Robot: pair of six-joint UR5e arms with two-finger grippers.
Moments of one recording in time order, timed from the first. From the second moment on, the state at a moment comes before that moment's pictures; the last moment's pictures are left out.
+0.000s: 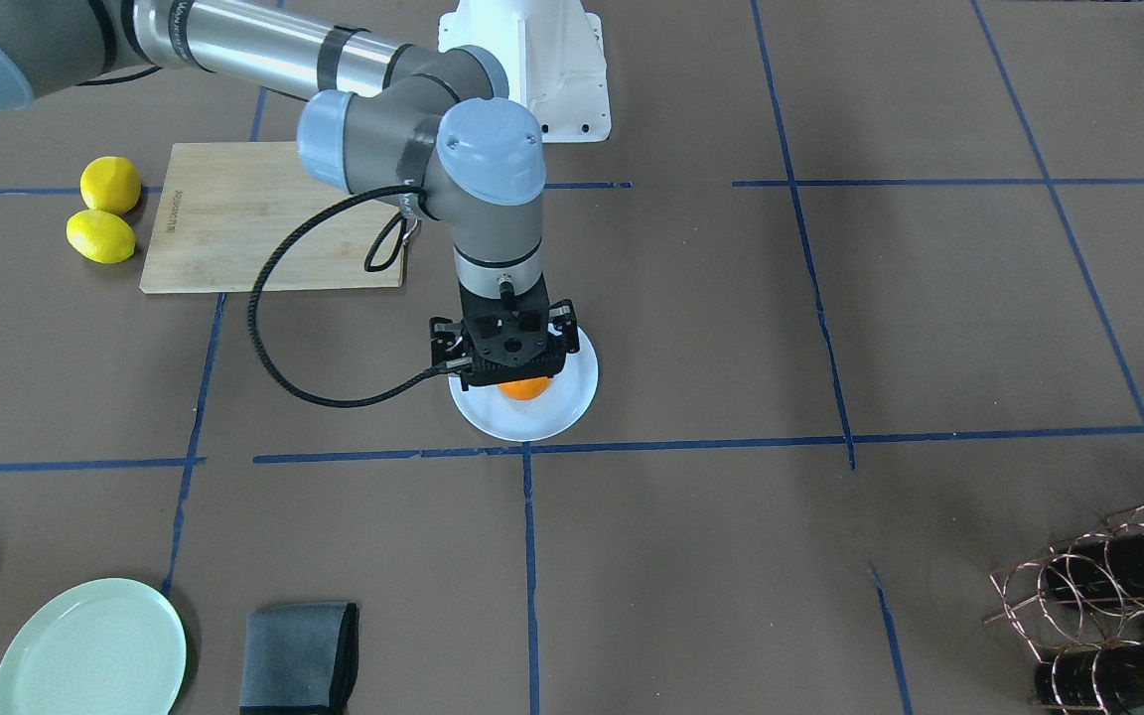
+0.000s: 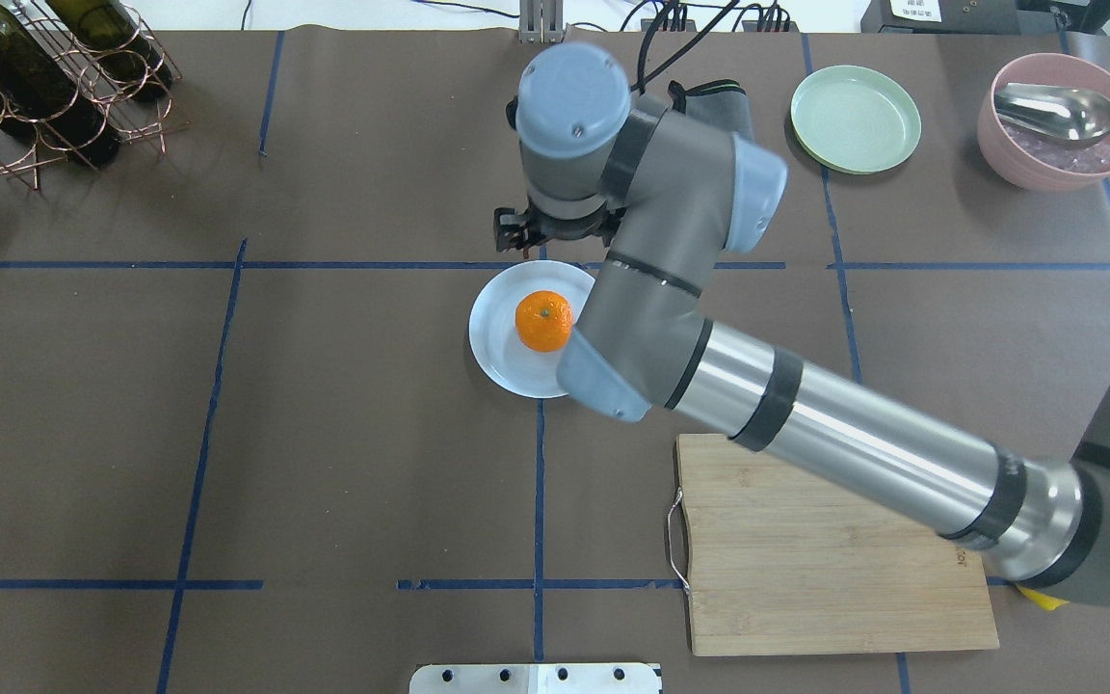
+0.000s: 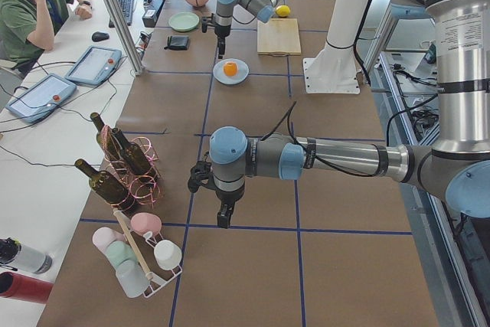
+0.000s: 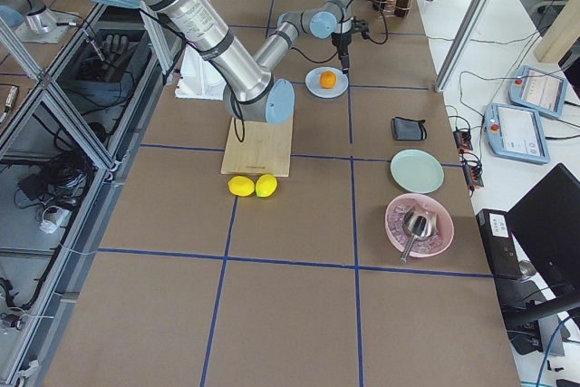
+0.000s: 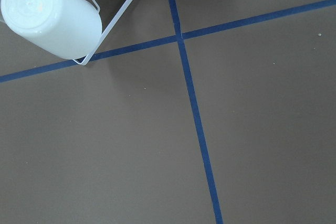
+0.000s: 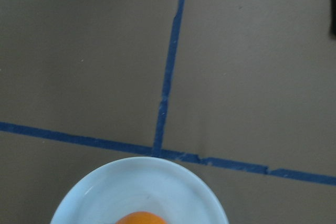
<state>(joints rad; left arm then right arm) -1.55 -1.42 -1.81 -1.57 -2.30 0.15 0.67 -0.65 1.43 -1.61 1.87 0.92</state>
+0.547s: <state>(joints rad) -1.55 -1.41 -1.79 -1.57 -2.30 0.16 1.01 -0.94 1.67 -1.71 2.12 0.43</state>
